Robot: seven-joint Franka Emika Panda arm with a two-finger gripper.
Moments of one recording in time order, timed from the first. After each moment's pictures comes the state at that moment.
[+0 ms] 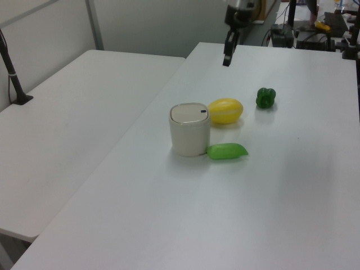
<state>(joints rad) 0.18 0.30 -0.17 -1.42 0.21 1.87 -0.19</state>
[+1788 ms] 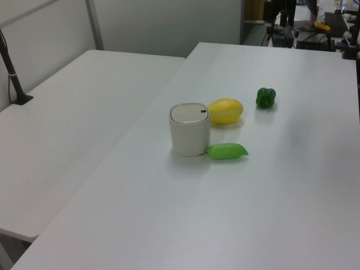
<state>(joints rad) 0.01 0.14 -0.17 -1.42 0.05 1.54 0.05</state>
